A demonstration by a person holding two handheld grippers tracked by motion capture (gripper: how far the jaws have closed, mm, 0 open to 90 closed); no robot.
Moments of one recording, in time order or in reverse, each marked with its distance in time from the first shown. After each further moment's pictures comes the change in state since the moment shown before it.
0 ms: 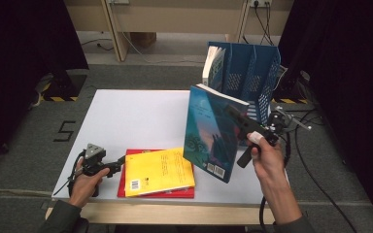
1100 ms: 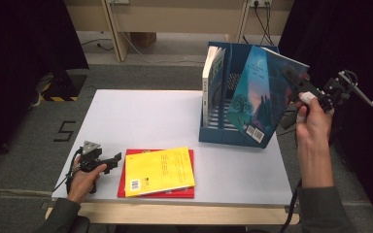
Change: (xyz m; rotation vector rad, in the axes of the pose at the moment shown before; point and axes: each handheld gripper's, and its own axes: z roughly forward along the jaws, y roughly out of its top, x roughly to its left) left arm 0.015 0.002 0.009 0.008 0.037 -0.026; right arm -0.032 0.119 -0.036 -0.261 -0.233 -0.014
